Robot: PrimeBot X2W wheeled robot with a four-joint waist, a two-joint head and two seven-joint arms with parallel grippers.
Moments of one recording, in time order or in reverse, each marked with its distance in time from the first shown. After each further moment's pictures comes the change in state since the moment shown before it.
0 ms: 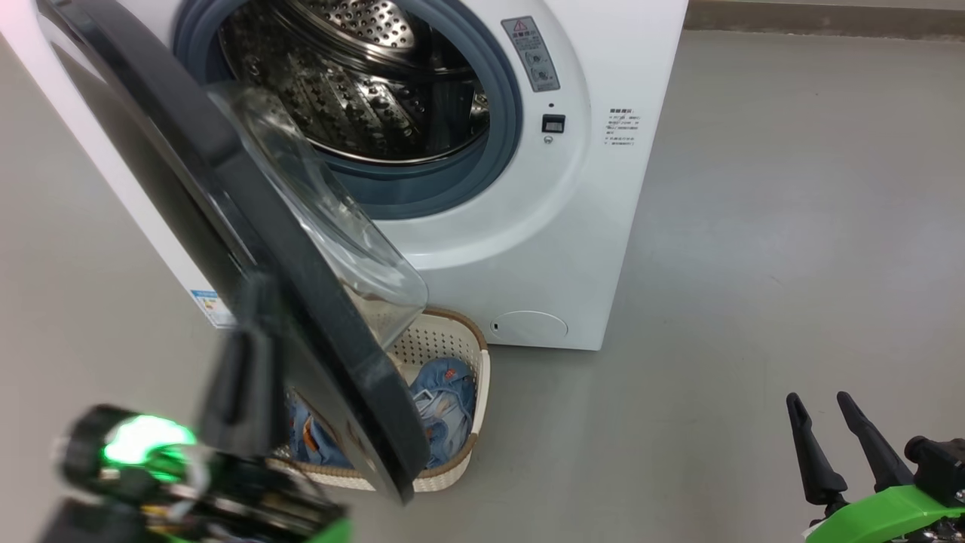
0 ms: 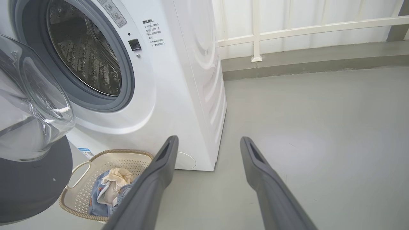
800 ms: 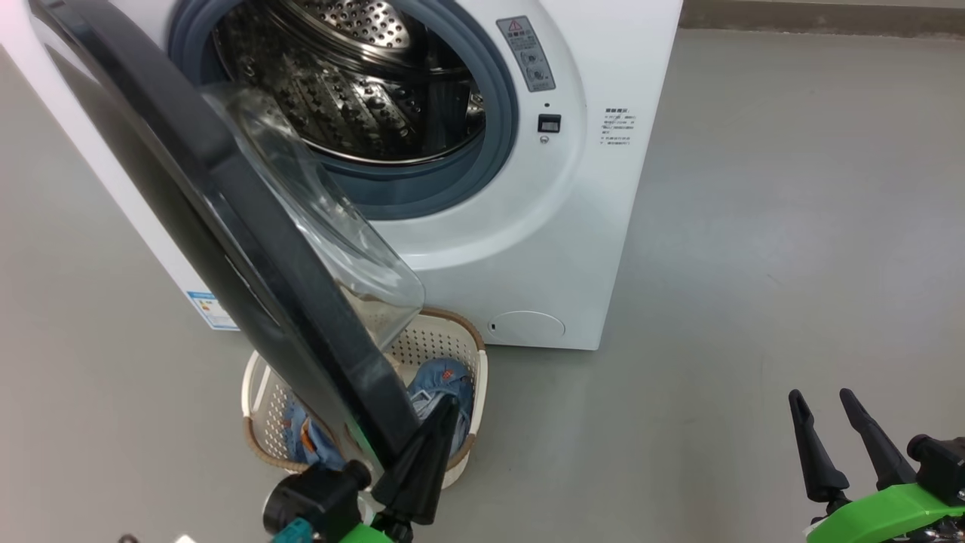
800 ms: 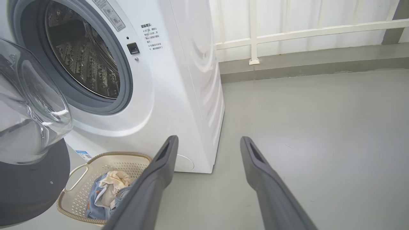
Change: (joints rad) left arm -0.028 0.012 -0.348 0.506 -0.147 0.007 0.002; right arm 0.000 0.006 -0.012 -0.011 -0.010 0.000 0.000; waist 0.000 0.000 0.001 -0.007
